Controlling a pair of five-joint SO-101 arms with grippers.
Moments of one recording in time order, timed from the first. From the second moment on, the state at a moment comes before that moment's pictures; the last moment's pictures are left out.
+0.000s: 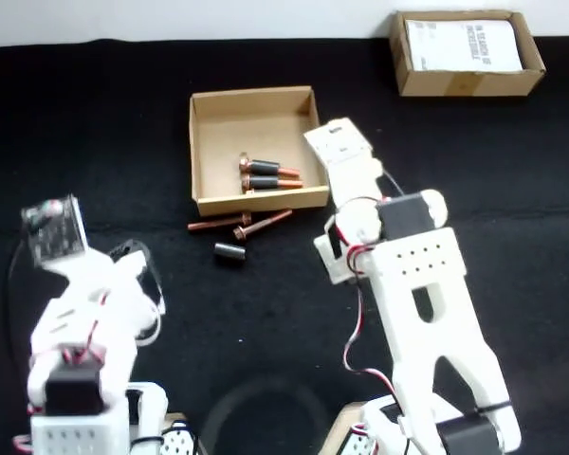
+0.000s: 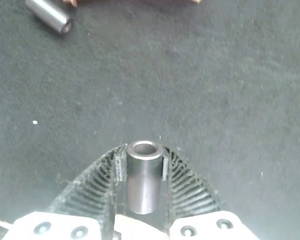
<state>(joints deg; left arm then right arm) -7.4 -82.7 64.4 61.8 21.4 -22.9 -25.3 19.1 87.6 11.0</state>
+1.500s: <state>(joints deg) 16.6 22.0 3.2 63.7 71.2 -22.1 -40.1 42.4 79.9 7.9</state>
